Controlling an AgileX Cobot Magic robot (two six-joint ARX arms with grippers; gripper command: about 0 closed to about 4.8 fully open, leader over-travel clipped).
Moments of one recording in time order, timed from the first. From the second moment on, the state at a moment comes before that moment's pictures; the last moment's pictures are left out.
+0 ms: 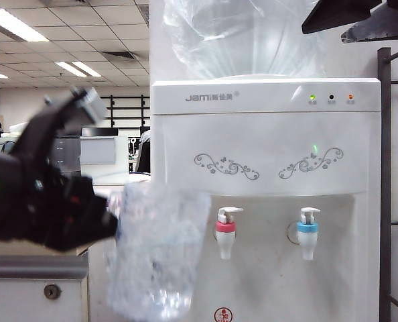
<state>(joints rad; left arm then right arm) -0.73 1.63 0.16 1.14 -0.07 0.00 0.38 0.85 0.54 0.20 -0.16 -0.05</state>
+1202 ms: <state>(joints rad) -0.80 1.89 0.37 1.12 -0.07 0.00 0.38 0.85 0.54 0.20 -0.16 -0.05</state>
